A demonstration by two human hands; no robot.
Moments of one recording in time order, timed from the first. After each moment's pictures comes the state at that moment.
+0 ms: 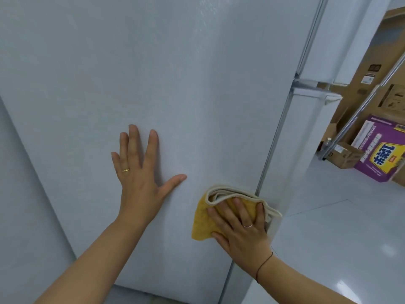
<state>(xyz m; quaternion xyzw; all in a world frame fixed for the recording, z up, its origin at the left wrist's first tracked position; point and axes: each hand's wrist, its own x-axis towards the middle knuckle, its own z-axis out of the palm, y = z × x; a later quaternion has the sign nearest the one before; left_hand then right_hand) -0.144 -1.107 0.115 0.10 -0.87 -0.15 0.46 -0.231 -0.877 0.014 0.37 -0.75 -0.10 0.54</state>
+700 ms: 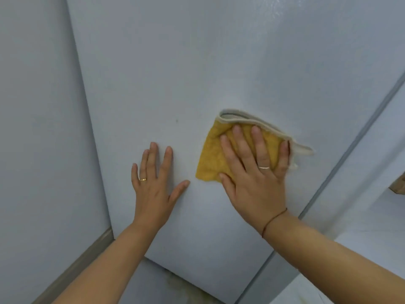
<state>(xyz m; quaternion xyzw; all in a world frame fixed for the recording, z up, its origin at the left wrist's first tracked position) -0.113 -1.154 -0.001 0.23 -0.88 -0.12 0.39 -0.206 -0.969 0.094 0.41 -0.74 0.02 0.54</state>
